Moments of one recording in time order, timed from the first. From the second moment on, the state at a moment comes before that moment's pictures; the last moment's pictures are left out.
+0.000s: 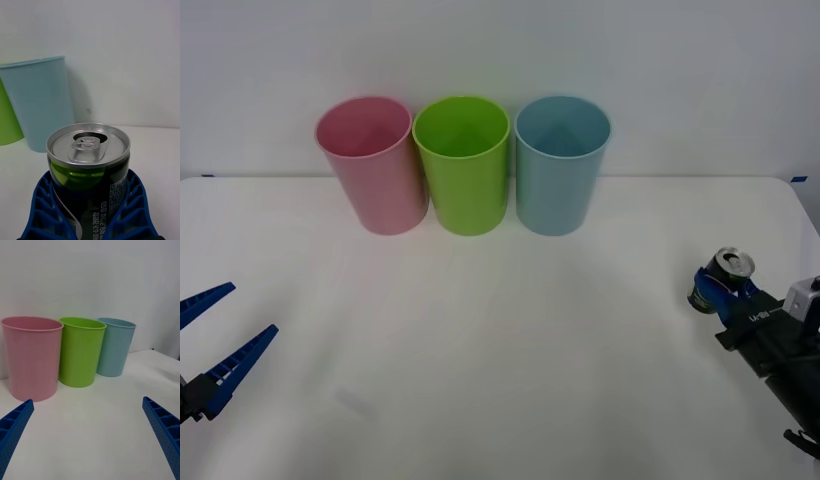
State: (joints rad) right arm 0.16 -0.34 -0.21 -1.47 0.83 -0.68 0.35; left arm 0.35 0.40 0.52 -1.66 -0.96 -1.22 0.00
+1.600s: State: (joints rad) right arm -0.07 -0.45 -0.11 -1.82 1.15 -0.51 -0.36; left arm 0.35 0.40 0.52 -1.66 -0.96 -1.22 0.00
